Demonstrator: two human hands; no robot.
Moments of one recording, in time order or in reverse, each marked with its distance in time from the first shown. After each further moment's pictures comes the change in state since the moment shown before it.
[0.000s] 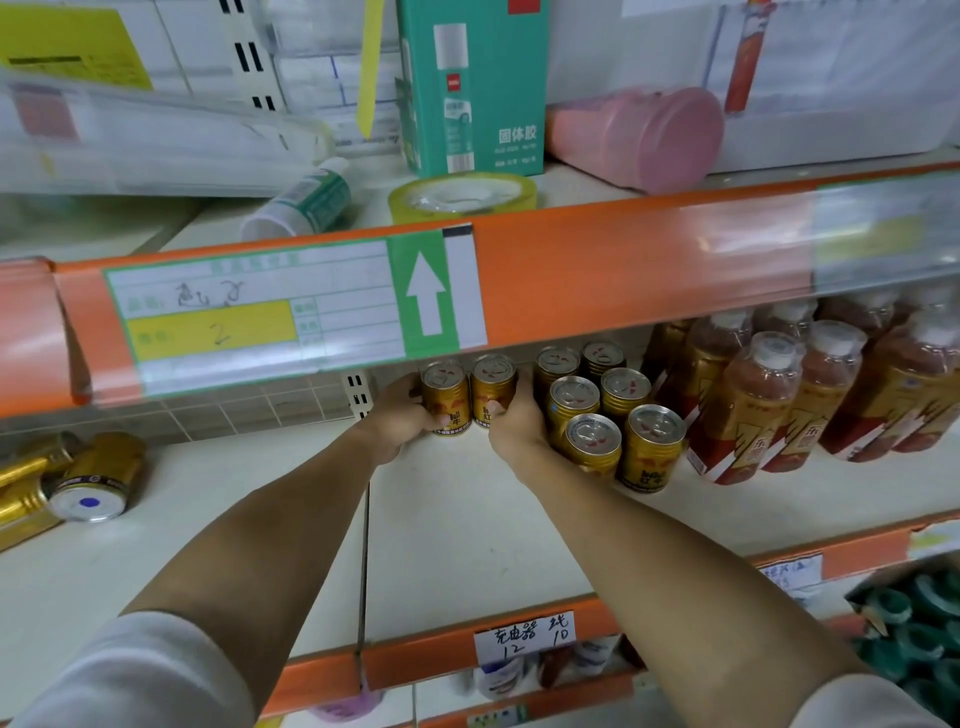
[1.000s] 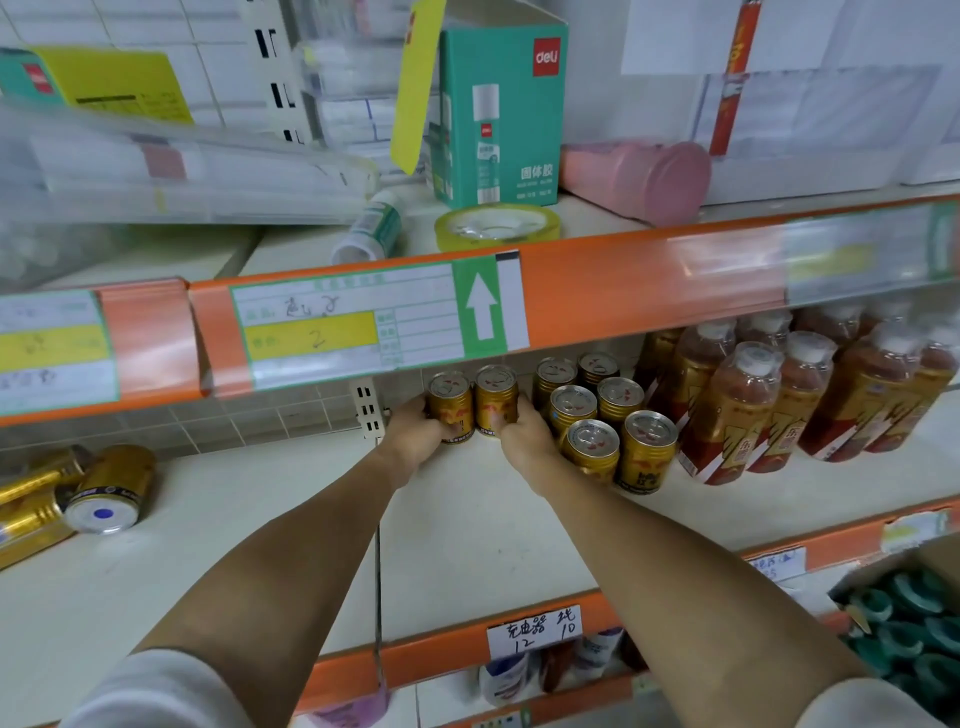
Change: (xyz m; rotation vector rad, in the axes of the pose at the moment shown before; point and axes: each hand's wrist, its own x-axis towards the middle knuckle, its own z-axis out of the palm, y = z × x) left_hand -0.021 -0.002 0.010 0.053 0.065 0.039; right_hand -0.017 -0.008 -0.017 0.115 -0.147 0.085
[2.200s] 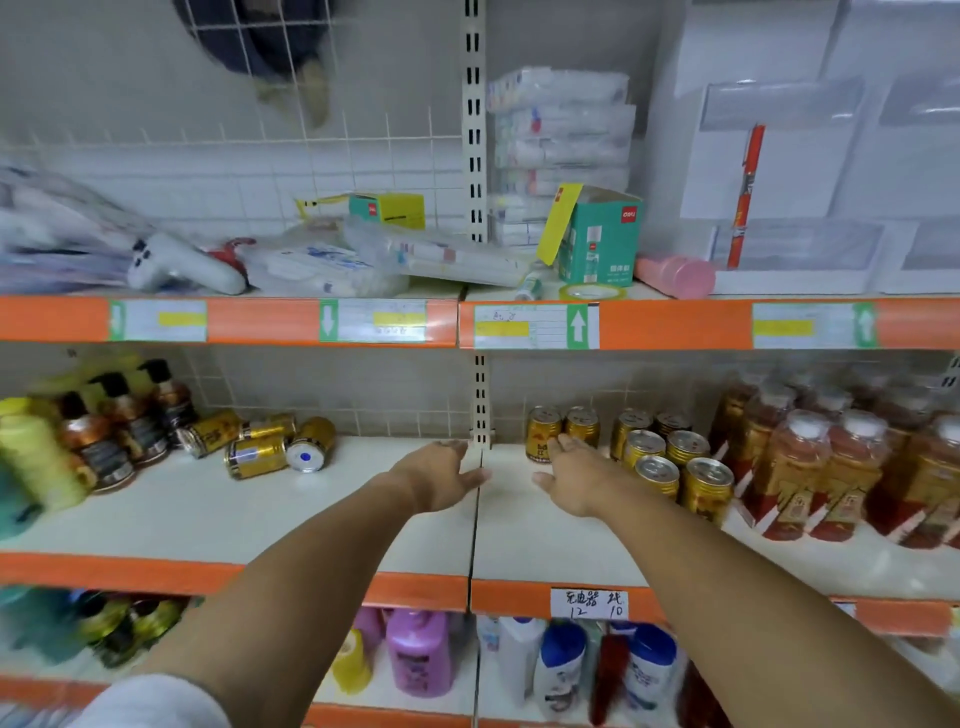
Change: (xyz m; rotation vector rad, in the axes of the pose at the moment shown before) left_hand -0.176 0.023 -0.097 1.054 0.007 0.129; right_hand -0.128 -0.067 -0.024 -1.168 -0.321 -0.449
